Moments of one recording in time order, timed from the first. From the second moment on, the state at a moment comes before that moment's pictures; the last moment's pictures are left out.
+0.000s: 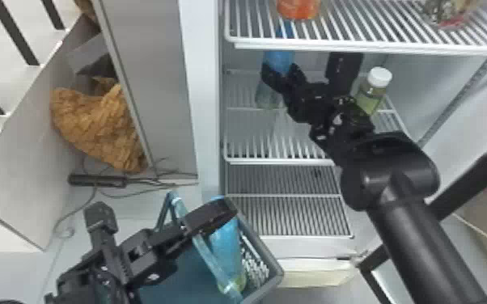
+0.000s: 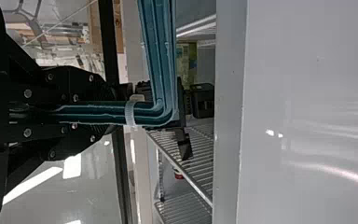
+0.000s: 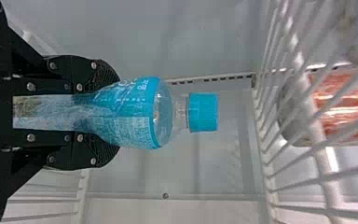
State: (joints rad) left arm 0.34 0.03 0.21 -1.79 1.32 1.21 -0.59; right arm -0.26 -0.16 0.24 -1.46 -0.27 0.19 0.20
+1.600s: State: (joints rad) left arm 0.34 0.04 0.20 -1.79 1.34 1.18 -0.59; right arm 0.43 -0.24 0.07 -2.34 -0.46 0.52 0.31
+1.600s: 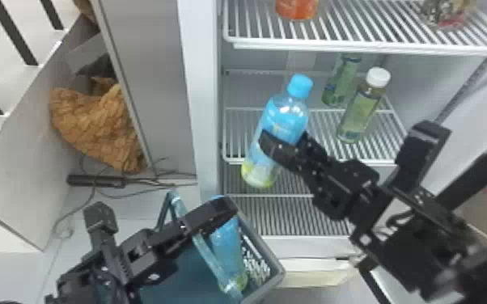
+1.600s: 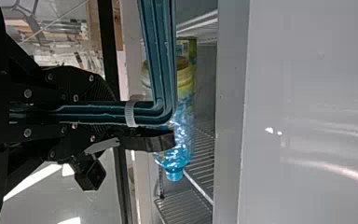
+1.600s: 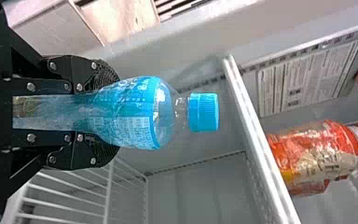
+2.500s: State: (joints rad) left arm 0.35 0.03 0.19 -1.79 1.36 1.18 -0.59; right arm 0.55 -0.25 0.06 -2.31 -0.54 0.73 0.42
